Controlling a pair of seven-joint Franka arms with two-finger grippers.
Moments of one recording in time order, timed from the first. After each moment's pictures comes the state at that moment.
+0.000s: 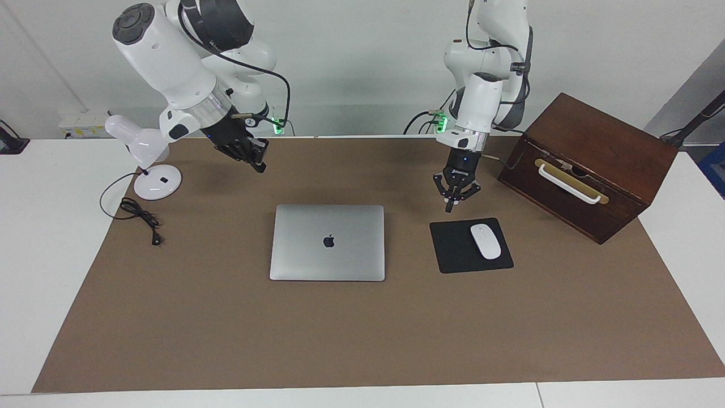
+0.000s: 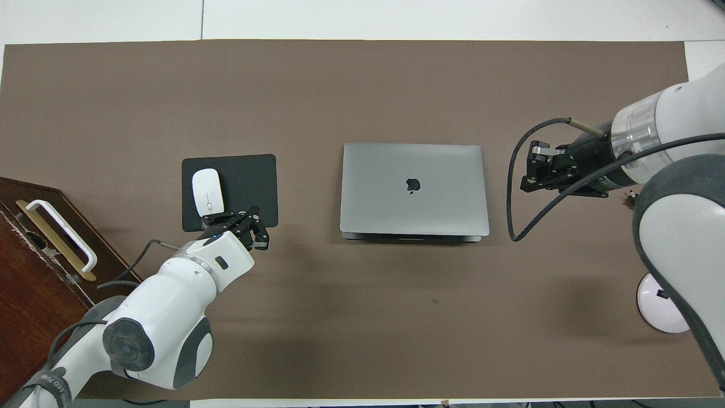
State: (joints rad) left arm -0.41 -0.12 -0.05 -2.66 -0.10 3.18 0.03; right arm 0.06 0.00 0.09 -1.70 0.30 1.69 0.48
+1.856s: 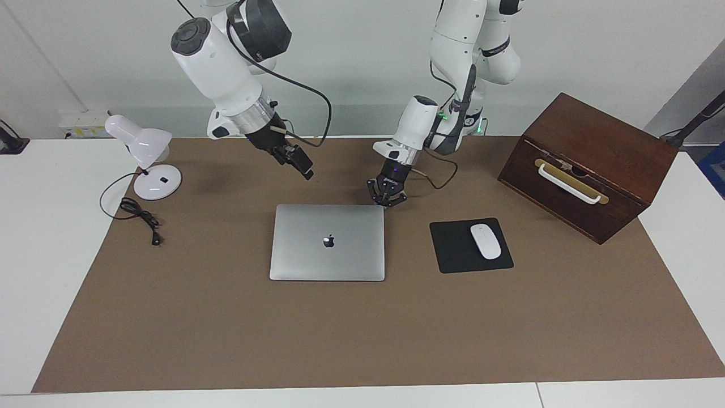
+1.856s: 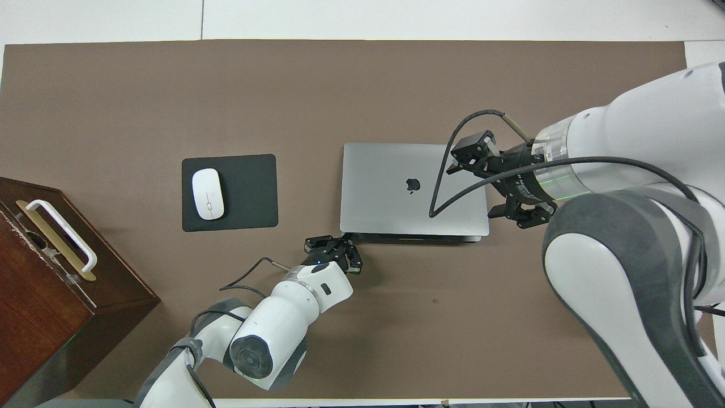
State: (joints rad) left arm -0.75 0.23 -0.04 -2.54 -0.21 3.48 -0.13; right arm 0.07 0.00 0.21 -1.80 0.37 1.89 1.00
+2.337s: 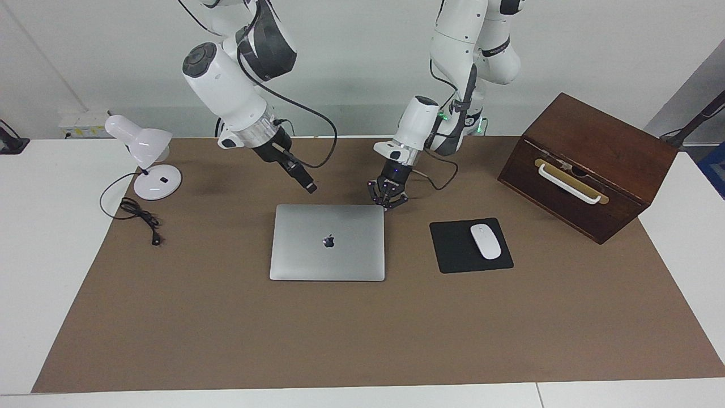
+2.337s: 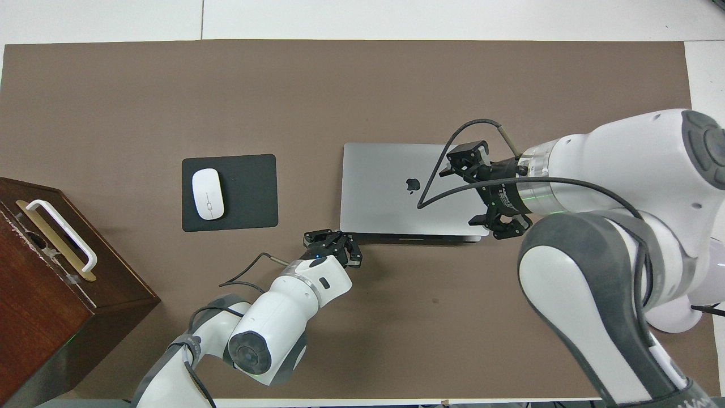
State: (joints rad) left arm -0.74 0.23 -0.03 -2.52 -0.22 3.48 -0.14; right arm 0.07 -0.04 0.22 -2.00 0.44 2.09 1.09
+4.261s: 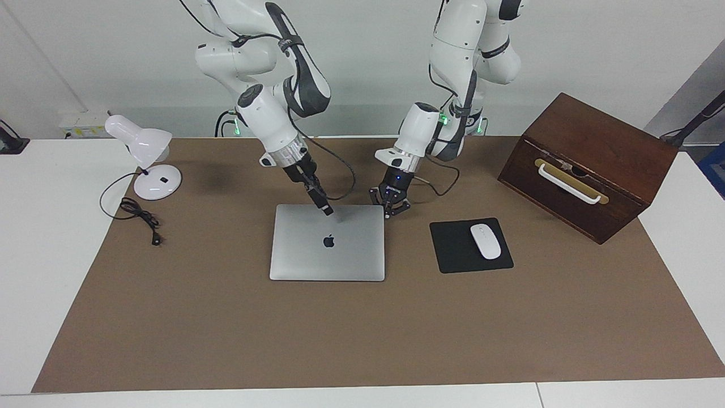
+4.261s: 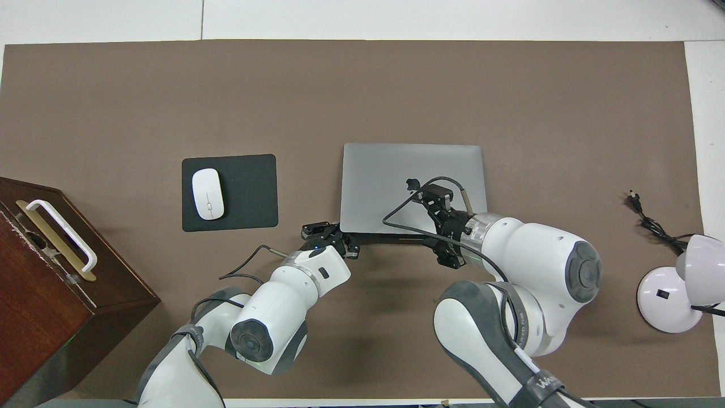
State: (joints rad) left arm -0.73 0.27 -0.03 -2.48 -0.22 3.49 -0.12; right arm 0.10 -0.01 0.39 -2.39 0.73 2.75 1.09
